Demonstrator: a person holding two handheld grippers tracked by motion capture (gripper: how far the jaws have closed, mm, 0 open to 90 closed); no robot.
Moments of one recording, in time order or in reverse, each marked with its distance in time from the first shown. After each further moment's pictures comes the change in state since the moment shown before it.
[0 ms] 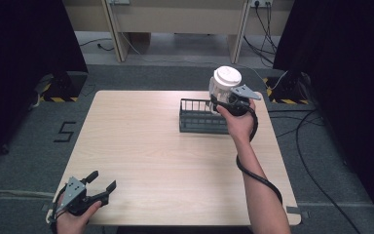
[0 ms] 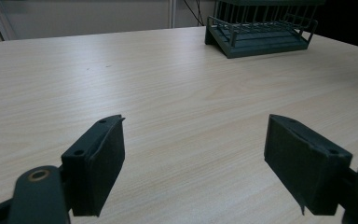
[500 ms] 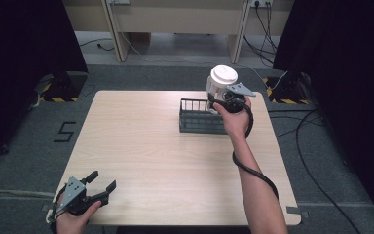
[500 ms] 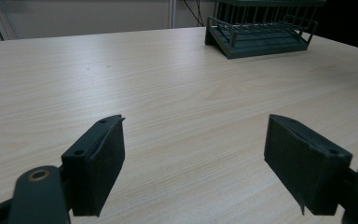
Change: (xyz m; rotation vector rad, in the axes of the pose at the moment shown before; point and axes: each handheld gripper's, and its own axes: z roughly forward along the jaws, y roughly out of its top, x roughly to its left) left arm 0.000 0.000 0.000 -0.001 -0.001 -0.003; right arm 0.001 -0.002 0.019 0.032 -0.006 0.012
